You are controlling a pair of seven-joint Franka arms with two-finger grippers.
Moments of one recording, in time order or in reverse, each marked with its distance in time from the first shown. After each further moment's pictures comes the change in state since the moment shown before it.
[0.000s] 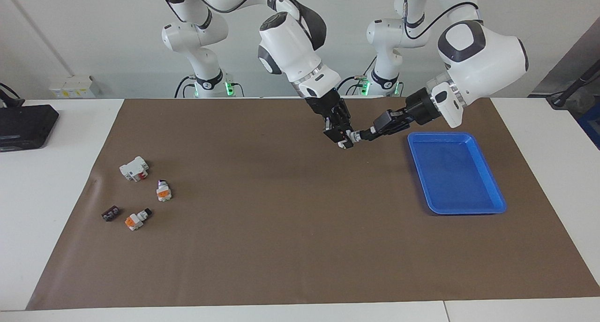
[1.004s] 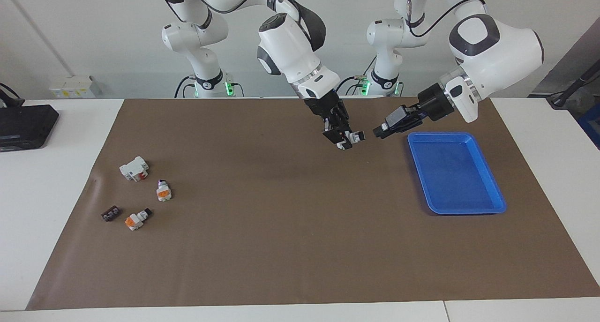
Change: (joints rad) left arm 0.022 -0.019 -0.009 0.002 0.001 0.013 0.006; right arm -0.001 0.000 -0.003 -0.003 0.001 -0.004 -0.019
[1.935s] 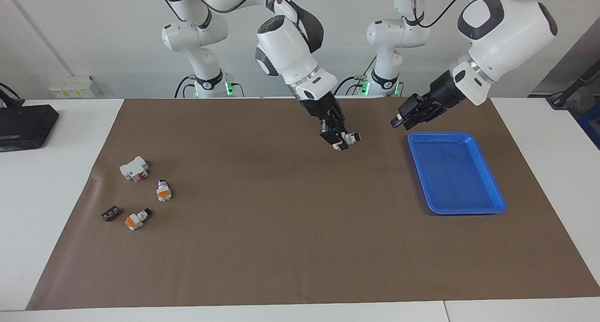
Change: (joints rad) left arm 0.038 -0.064 0.017 -0.011 0.211 -0.090 0.021; right arm -0.006 -0.012 -0.002 -0.021 0.000 0.000 -0.026
